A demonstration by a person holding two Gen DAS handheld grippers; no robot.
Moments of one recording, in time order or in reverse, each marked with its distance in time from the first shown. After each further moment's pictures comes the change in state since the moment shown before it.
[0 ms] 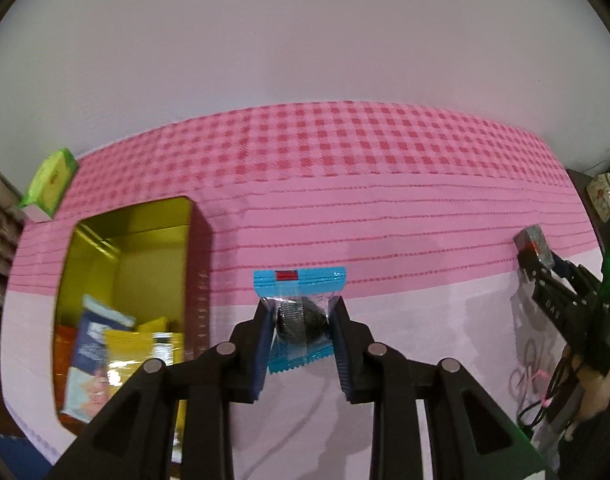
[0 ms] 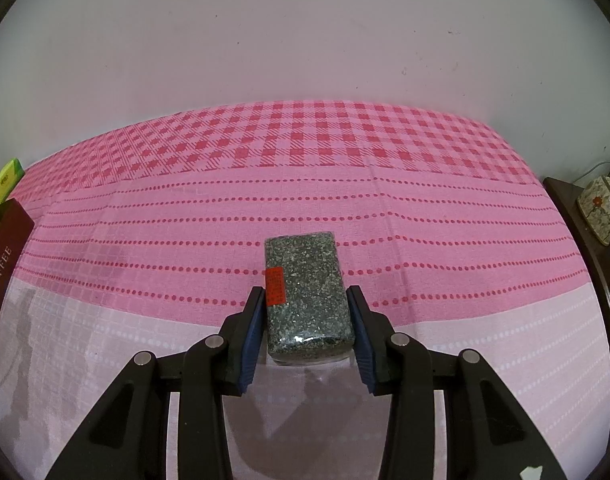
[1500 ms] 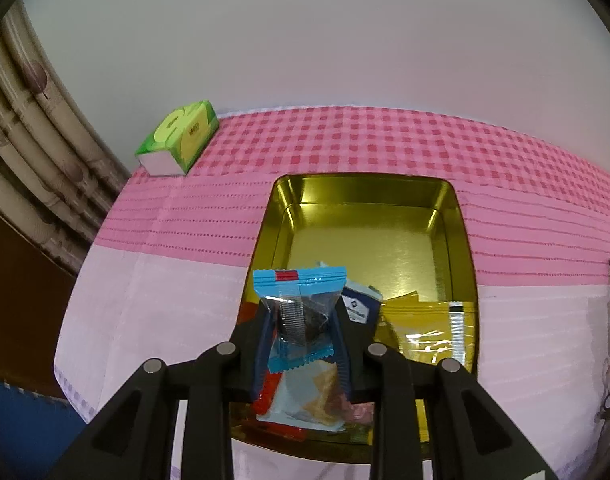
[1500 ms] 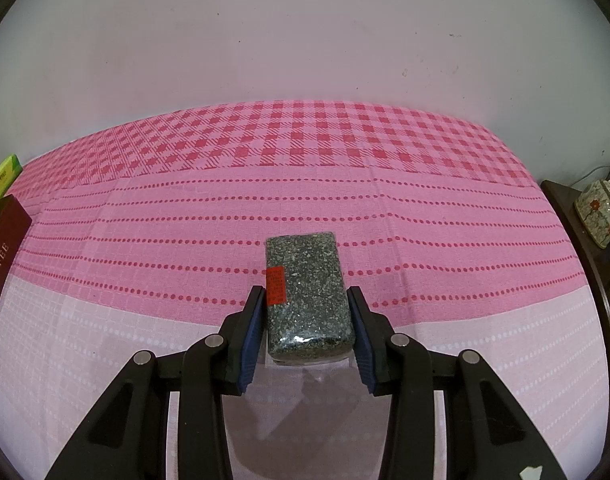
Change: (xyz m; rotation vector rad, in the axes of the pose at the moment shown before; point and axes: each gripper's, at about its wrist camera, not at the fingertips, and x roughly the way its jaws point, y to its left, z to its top) left arm -0.024 0.180 -0.039 -0.166 -0.009 0.220; right arm 0.001 -0.001 0.000 -0.012 0.001 -0.007
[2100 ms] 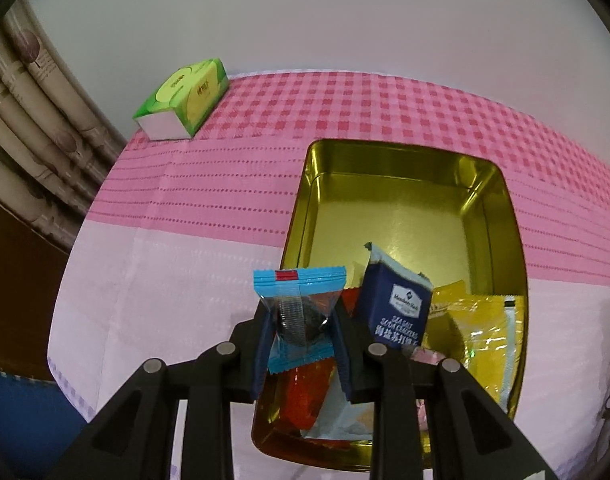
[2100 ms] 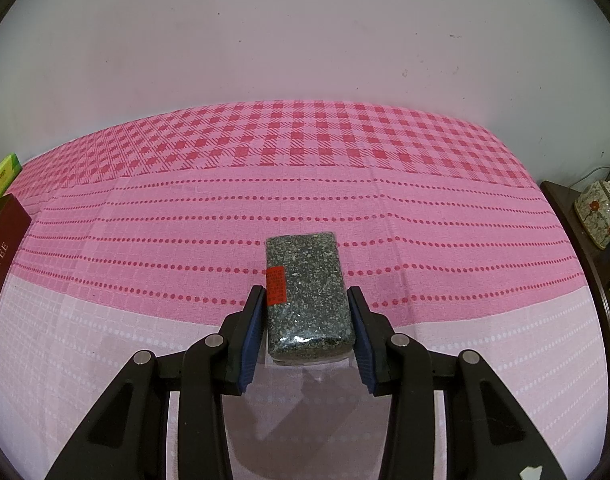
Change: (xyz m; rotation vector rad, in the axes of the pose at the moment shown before) left arm 0.032 0.030 0.001 -0.022 0.109 -0.010; right arm 0.001 0.001 0.001 -0.007 0.000 0.000
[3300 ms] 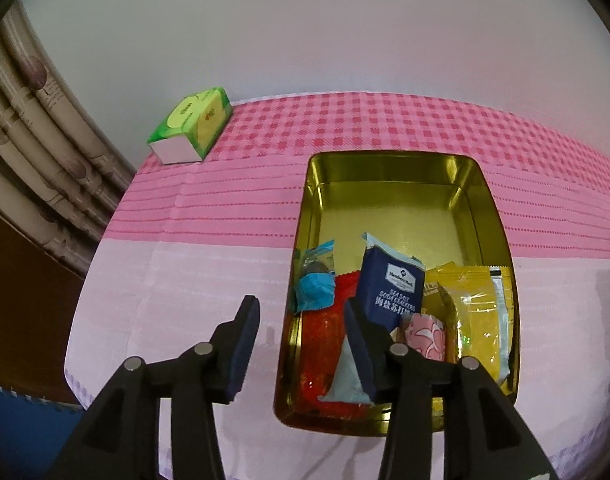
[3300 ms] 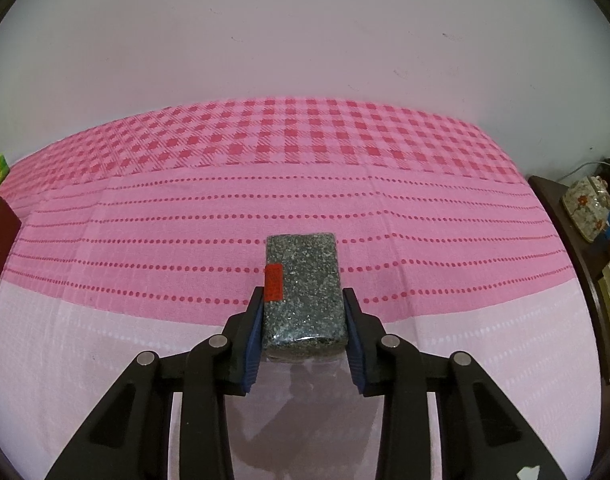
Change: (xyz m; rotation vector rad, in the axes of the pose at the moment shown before) left arm -0.032 0.004 -0.022 0.063 -0.102 0.017; right arm -0.001 0.007 0.007 -0.001 0.027 -0.056
